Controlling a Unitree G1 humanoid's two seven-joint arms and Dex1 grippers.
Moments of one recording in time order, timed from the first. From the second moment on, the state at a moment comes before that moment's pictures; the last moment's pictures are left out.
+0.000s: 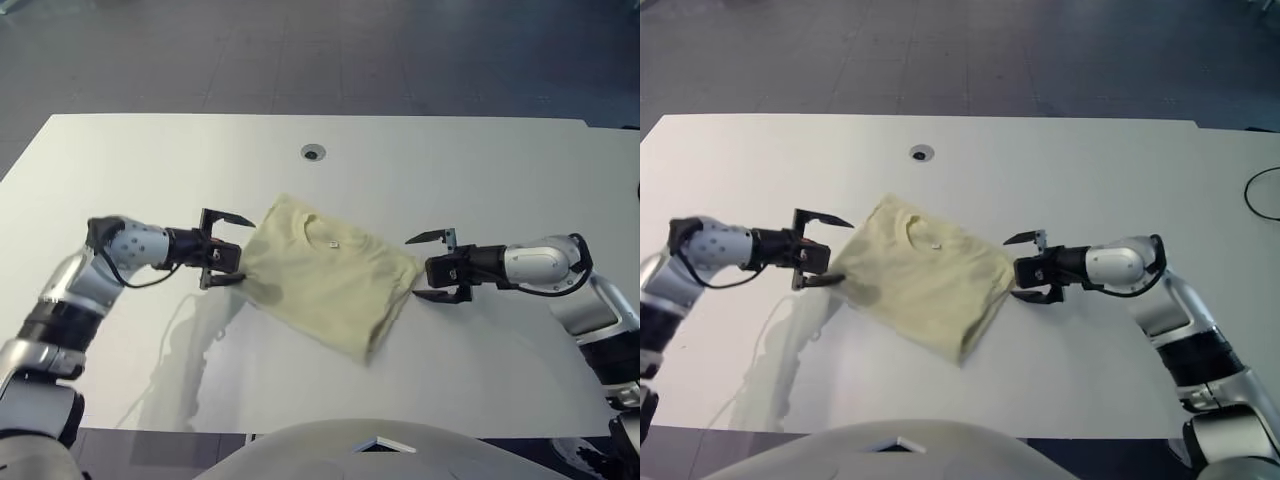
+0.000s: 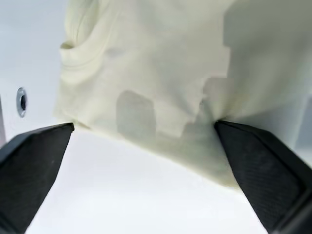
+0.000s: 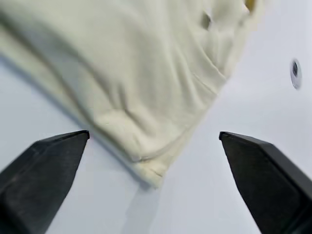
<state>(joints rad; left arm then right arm) -0.45 0.90 -0.35 0.35 0.26 -0.53 -1.02 -0.22 -0.86 0.29 -0.13 -0.20 -0.11 1.08</state>
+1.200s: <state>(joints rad) -0.79 0.81 -0.52 1.03 0.60 -1.08 -0.39 -0.34 -0.77 0.35 0.02 -0.18 -0.03 1.04</state>
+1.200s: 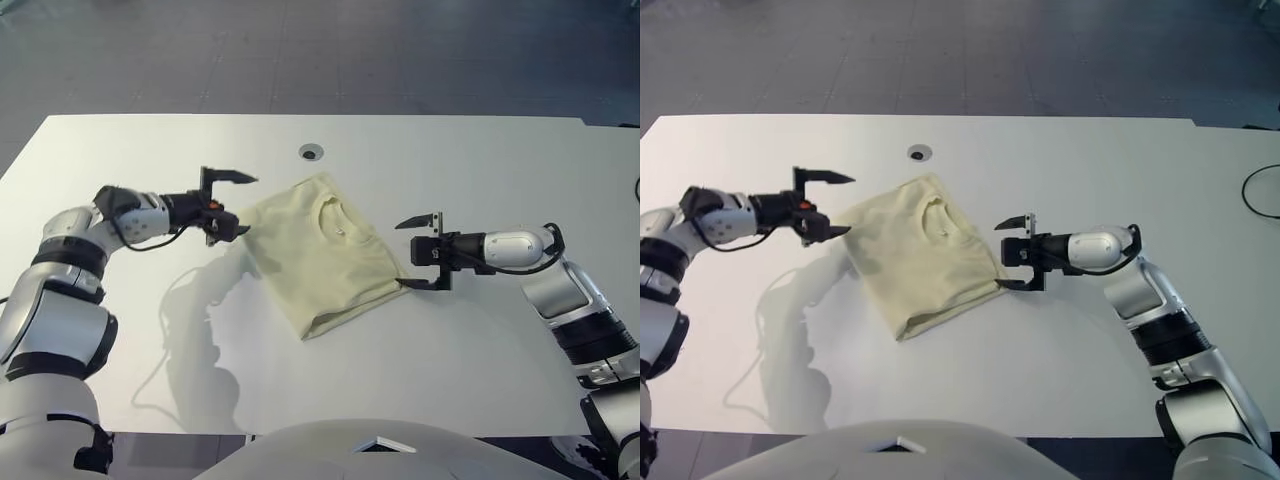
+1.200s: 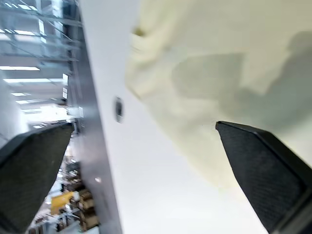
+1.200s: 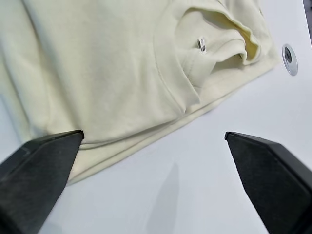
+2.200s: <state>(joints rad) -0.93 0.62 -0.60 1.24 0.74 -0.79 -0.16 -0.12 -0.82 0.25 -0.56 0.02 0.41 1.11</state>
